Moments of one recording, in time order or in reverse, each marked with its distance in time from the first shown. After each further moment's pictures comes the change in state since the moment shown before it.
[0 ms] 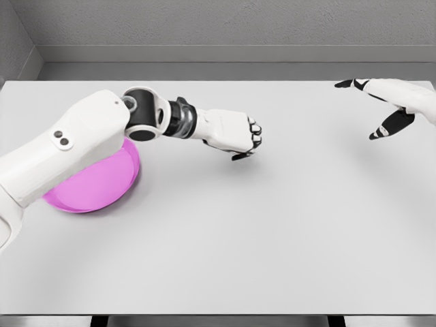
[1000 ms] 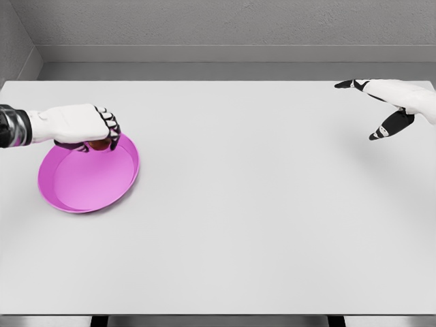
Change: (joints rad) left arm 0.252 0.561 0.265 -0.152 0.118 0.000 0.003; right arm 0.000 0.000 0.000 0.000 0.000 0.000 0.000
